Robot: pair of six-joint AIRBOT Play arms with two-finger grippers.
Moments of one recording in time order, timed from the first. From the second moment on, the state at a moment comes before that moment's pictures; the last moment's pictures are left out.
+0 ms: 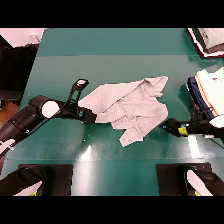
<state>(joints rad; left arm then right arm) -0.55 -1.06 0.87 1.23 -0.89 -1.63 -0.21 -0.84 0.42 -0.90 1.09 1.44</state>
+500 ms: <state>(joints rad) -0.55 -1.06 0.87 1.23 -0.85 -1.67 0.02 -0.96 0.40 -0.76 0.82 1.45</state>
